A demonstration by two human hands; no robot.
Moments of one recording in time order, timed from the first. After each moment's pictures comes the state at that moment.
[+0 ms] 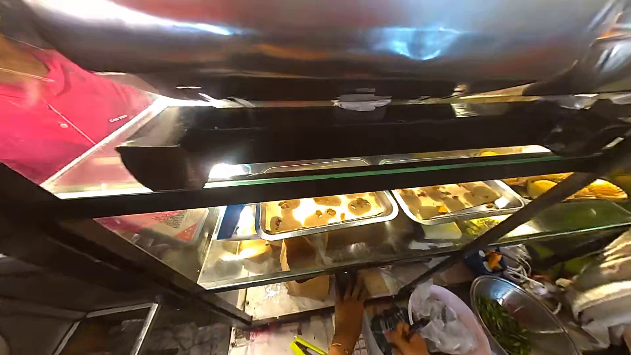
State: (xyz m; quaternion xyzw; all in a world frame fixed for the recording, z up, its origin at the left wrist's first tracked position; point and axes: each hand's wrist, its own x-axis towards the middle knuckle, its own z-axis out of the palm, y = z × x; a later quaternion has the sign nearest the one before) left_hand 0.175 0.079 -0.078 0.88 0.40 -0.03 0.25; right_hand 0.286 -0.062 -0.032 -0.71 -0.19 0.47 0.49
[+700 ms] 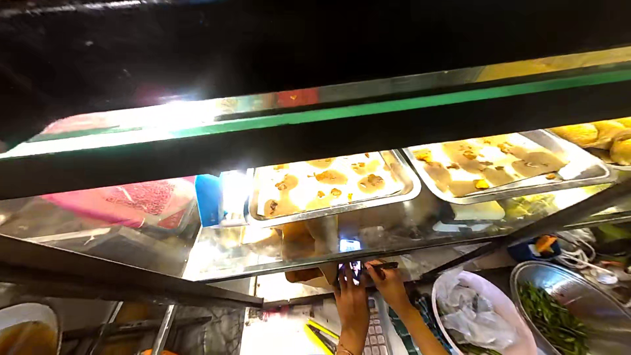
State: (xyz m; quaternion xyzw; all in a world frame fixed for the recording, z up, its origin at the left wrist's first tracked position) left_hand 0.156 0.060 -0.105 0.80 0.57 0.14 0.10; right_hand 0.292 0.062 -0.121 -0.70 -0.52 0.22 0.43
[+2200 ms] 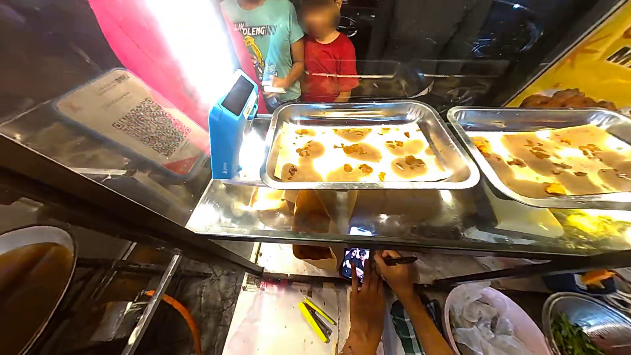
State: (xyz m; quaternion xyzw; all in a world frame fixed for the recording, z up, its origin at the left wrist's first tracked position) left_hand 0.172 0.034 -0.115 0.86 0.49 0.10 -0.04; right_hand 0.297 0.088 -0.138 -0.66 -0.50 0.22 0.51
